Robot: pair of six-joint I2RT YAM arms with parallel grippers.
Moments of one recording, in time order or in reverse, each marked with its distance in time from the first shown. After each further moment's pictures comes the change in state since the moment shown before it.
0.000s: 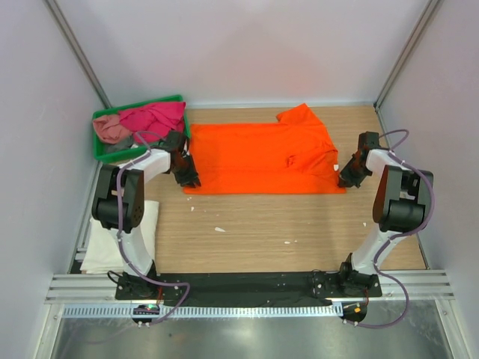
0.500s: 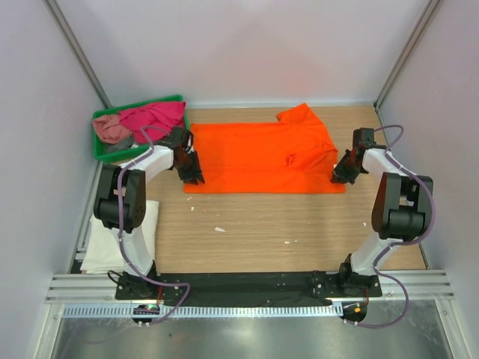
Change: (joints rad) left arm -0.034 -0.006 0.056 -0.041 0.021 0.022; right arm 0.071 -0.090 0.002 -0.036 -0.056 0.012
